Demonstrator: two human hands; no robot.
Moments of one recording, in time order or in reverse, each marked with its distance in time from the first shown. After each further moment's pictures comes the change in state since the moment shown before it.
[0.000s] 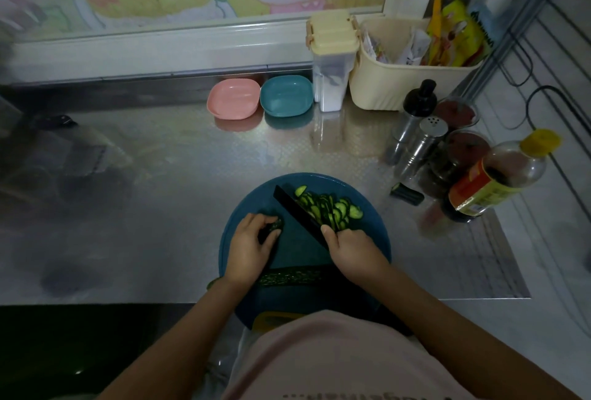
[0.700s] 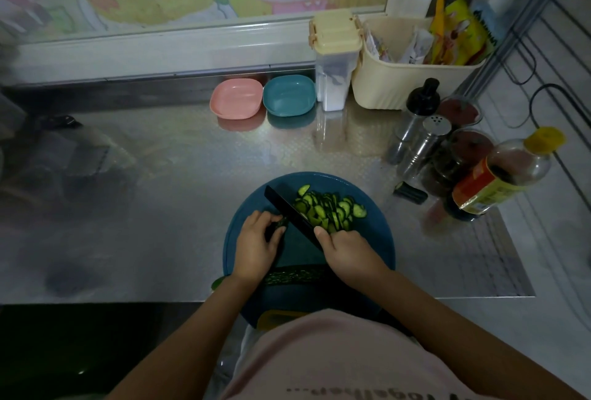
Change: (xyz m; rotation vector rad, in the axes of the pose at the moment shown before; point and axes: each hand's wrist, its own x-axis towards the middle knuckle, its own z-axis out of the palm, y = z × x) left_hand 0.002 -0.002 0.008 0.049 0.002 -0.010; right_hand -0.006 -0.015 0.004 0.046 0.005 -0.071
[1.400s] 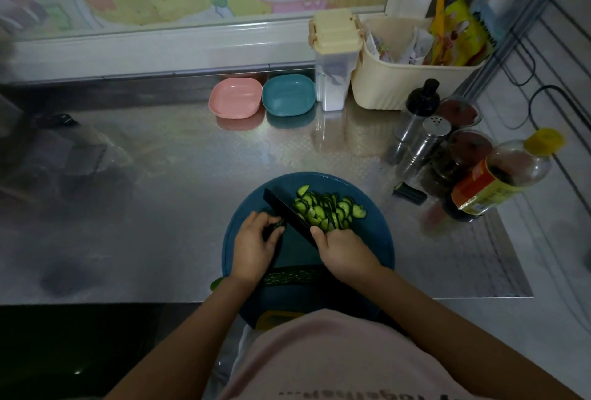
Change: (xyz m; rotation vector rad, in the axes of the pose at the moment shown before) left_hand 0.000 0.002 -0.002 -0.081 0.026 -0.017; right_hand 0.008 -0.001 0.007 -0.028 -0.016 0.043
